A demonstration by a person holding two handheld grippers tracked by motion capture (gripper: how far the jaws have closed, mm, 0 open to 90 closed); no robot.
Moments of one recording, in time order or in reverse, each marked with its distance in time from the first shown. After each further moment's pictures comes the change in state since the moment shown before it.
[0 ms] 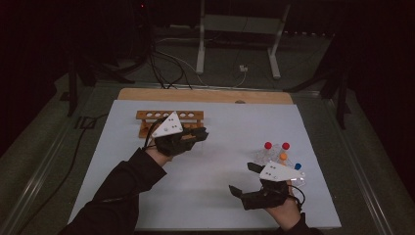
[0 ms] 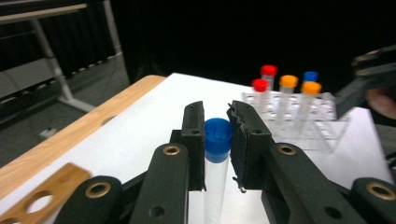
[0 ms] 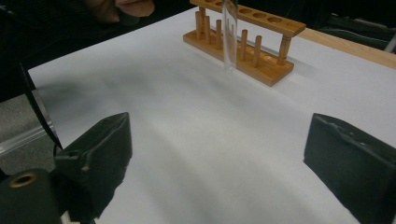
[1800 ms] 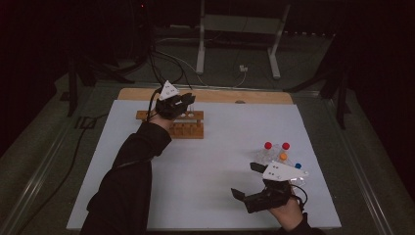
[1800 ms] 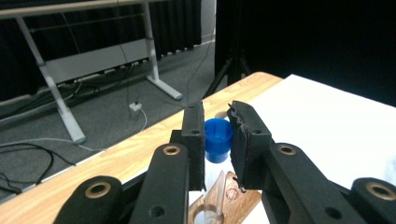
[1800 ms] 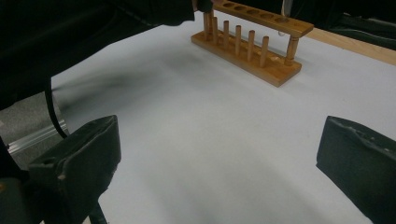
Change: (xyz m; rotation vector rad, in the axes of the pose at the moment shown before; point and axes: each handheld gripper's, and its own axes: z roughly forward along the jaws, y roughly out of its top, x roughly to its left) left arm 0.107 -0.017 0.050 0.026 0.328 -0.126; right arm -0.004 0.000 -0.005 -0.003 0.039 0.001
